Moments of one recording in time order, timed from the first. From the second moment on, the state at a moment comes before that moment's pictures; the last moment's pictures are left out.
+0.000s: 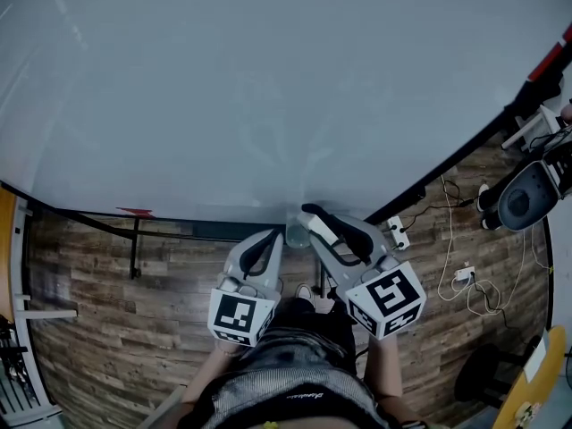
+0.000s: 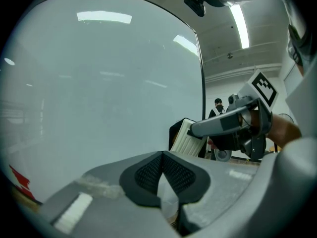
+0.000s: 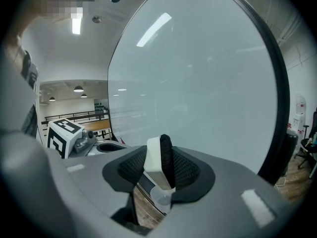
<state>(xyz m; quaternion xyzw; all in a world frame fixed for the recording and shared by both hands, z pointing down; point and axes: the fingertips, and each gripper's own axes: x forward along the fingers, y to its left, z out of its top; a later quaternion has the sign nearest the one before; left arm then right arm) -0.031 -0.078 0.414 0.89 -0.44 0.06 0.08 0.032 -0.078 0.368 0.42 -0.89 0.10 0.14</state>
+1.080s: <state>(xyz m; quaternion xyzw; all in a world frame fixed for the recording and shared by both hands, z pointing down) -0.029 -0.074 0.416 0.88 -0.46 0.07 0.07 0.030 -0.077 0.371 0.39 -0.90 0.10 0.15</state>
